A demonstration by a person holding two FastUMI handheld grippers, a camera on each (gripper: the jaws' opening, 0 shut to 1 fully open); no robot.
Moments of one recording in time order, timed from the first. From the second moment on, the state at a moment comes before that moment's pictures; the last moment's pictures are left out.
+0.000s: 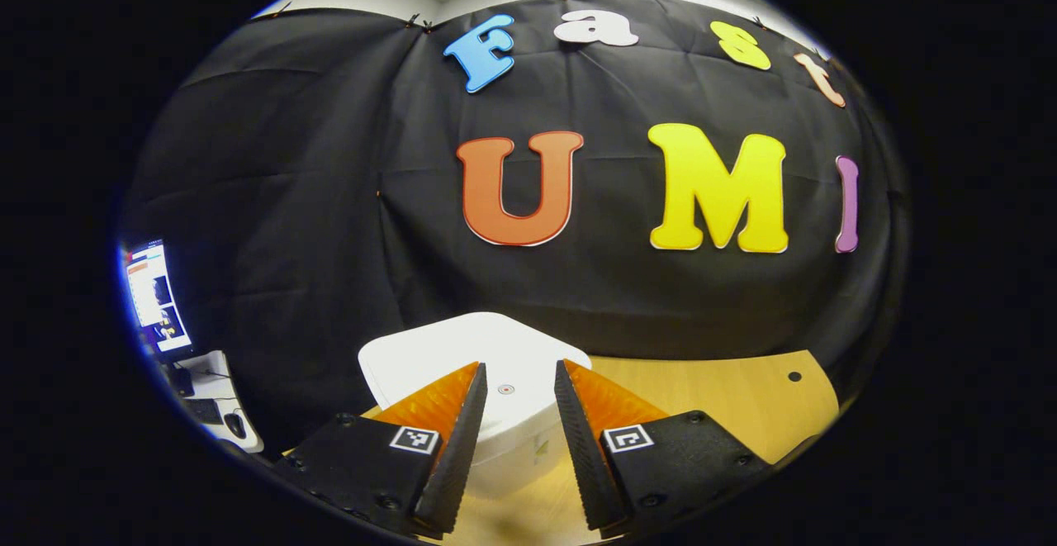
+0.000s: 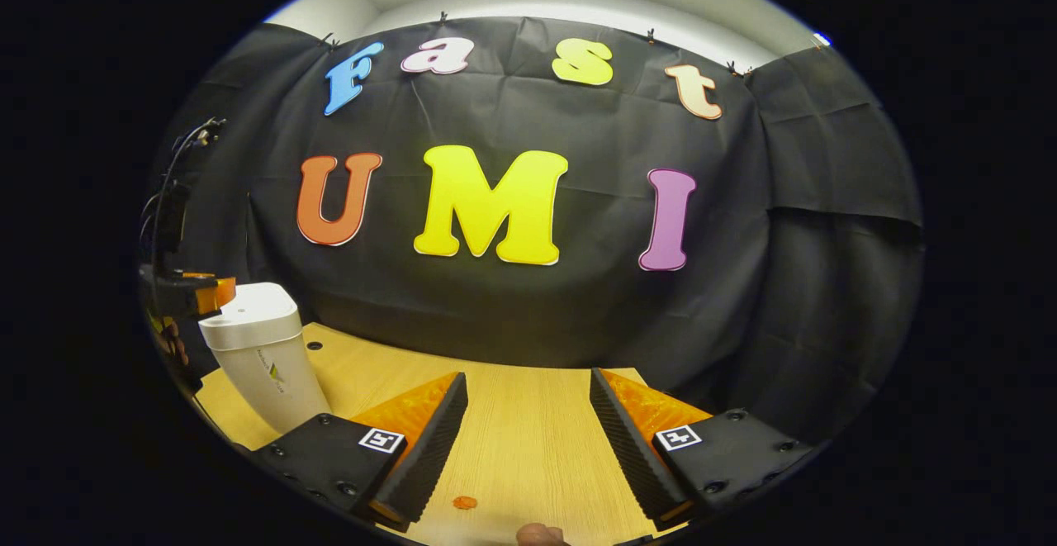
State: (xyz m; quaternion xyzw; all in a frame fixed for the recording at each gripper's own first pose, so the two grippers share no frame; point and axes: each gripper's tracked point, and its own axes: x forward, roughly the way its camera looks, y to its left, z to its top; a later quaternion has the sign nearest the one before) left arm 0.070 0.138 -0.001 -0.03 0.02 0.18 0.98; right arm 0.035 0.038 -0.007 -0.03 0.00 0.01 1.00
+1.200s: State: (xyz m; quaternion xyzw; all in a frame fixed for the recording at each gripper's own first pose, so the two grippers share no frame) left arm 0.114 0.157 -0.047 -0.07 0.11 0.17 0.98; right arm 0.070 0.084 -0.047 -0.06 0.07 0.06 0.99
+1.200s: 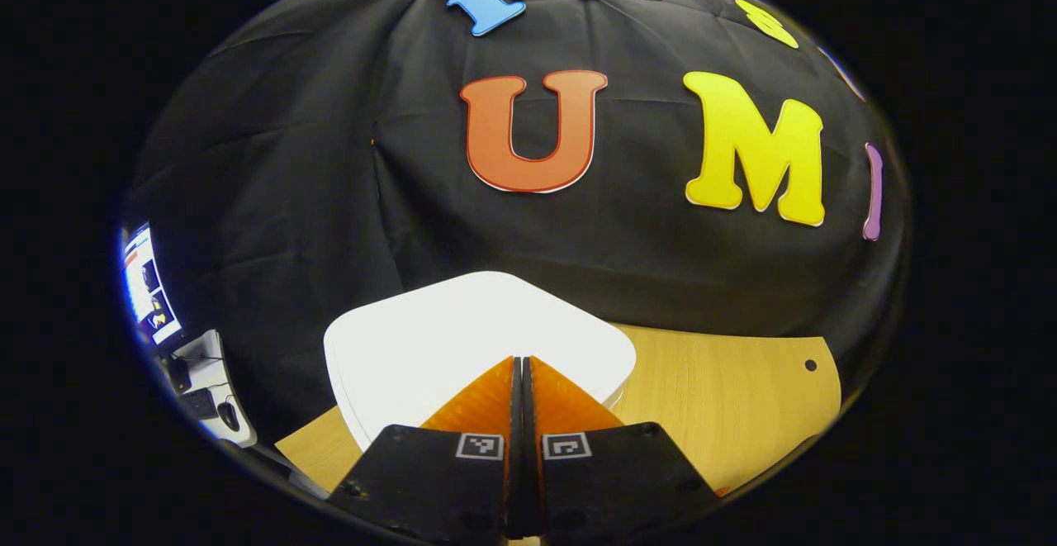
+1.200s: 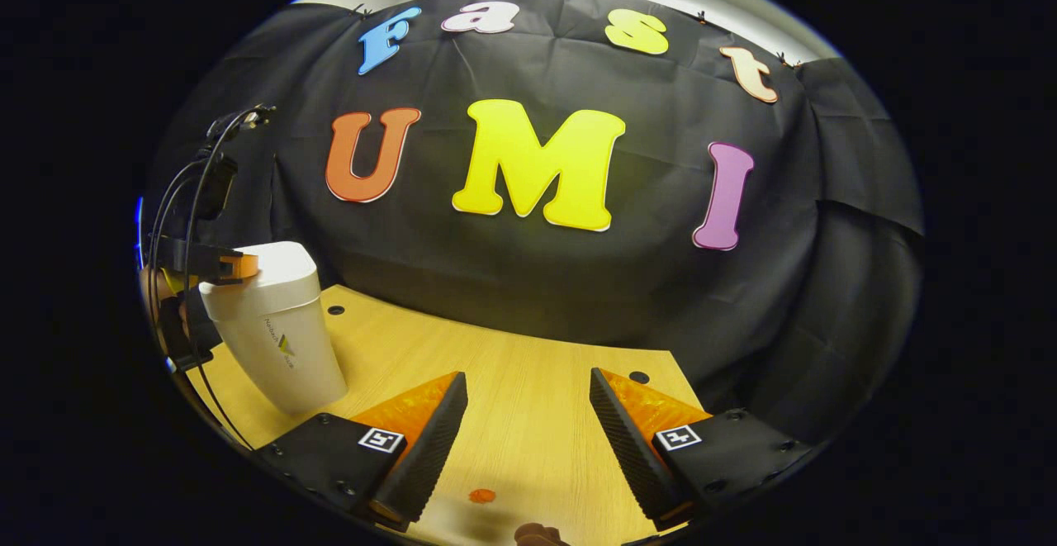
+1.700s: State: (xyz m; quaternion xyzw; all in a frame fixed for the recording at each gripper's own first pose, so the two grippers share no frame) left arm 0.103 0.152 -0.031 -0.09 0.10 0.17 0.98; right arm 0.060 0.075 -0.069 -0.04 0.09 0.08 0.99
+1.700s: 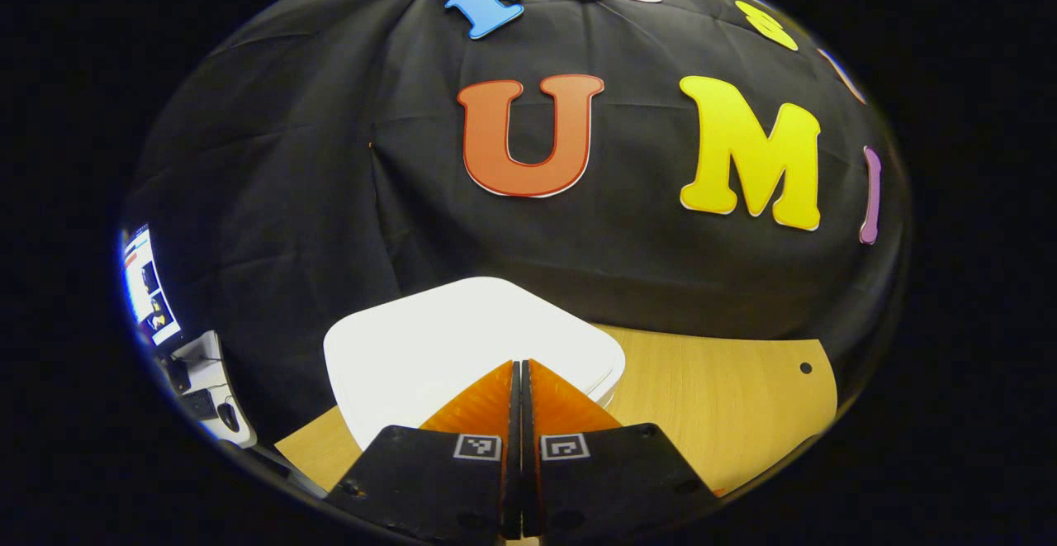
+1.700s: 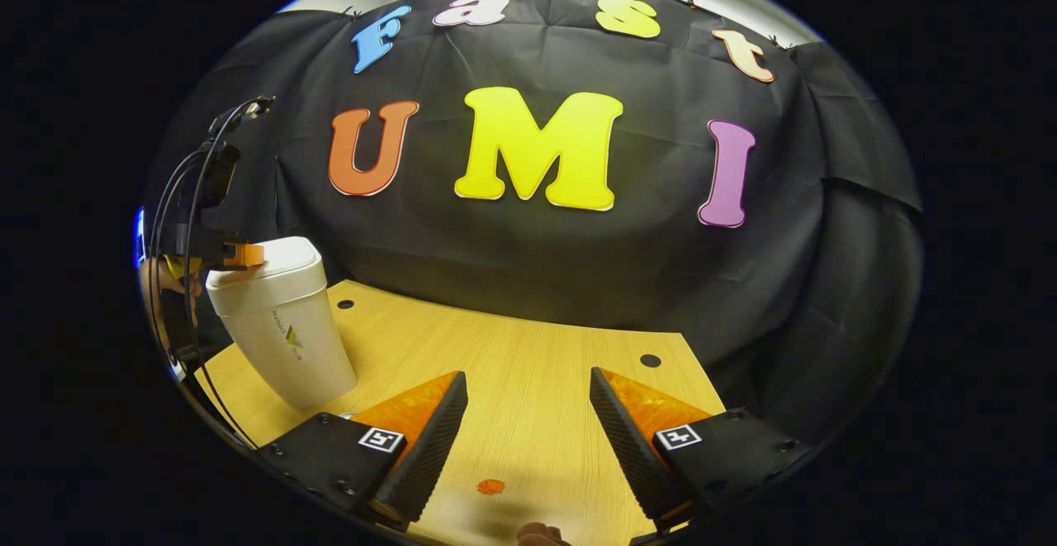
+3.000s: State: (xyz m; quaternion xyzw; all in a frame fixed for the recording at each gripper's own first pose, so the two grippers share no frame) left arm 0.012 0.017 -0.069 -0.03 0.11 0.03 0.99; right arm 0.011 0.082 -0.155 -0.08 0.19 0.13 0.97
